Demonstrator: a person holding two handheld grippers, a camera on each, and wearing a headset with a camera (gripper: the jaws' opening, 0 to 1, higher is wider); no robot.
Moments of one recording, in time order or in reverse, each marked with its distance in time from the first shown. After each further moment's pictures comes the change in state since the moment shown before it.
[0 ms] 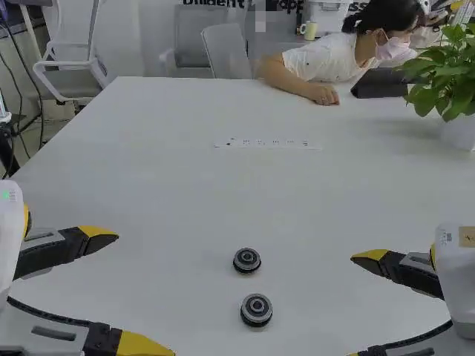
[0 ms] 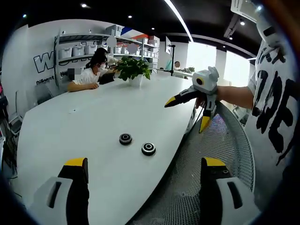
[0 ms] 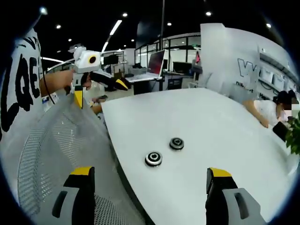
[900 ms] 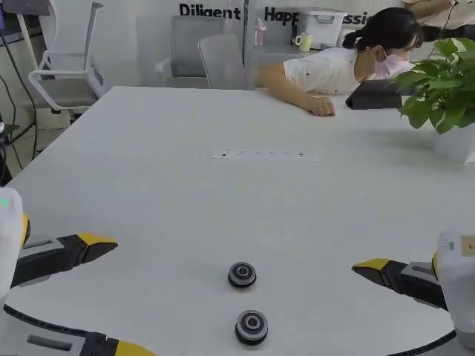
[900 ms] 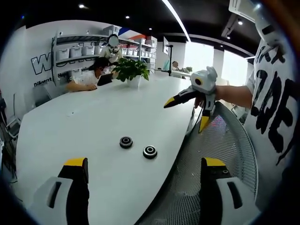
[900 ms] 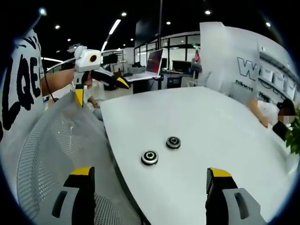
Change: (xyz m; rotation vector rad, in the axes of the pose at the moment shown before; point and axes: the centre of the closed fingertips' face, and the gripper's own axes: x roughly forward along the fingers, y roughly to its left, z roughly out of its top) left arm 0.003 0.003 0.001 0.008 0.008 -0.018; right arm -0.004 -0.005 0.001 -0.006 0.012 -0.007
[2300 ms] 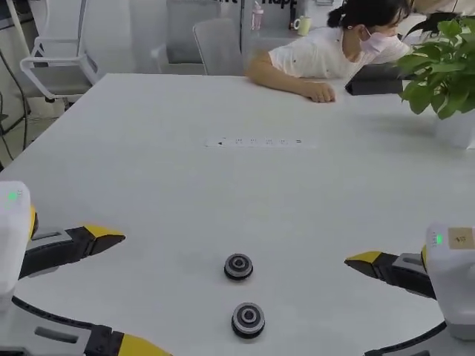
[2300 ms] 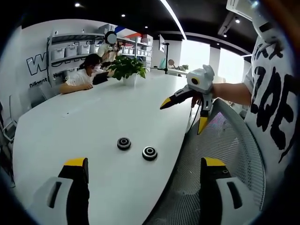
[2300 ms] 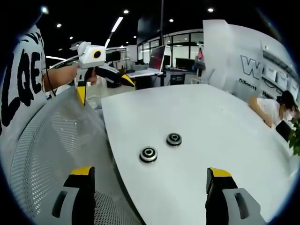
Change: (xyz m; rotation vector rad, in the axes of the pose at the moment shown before) left arm 0.021 0.002 0.005 0.019 0.013 -0.036; right arm 0.009 -0.010 -0.009 -0.008 0.021 0.031
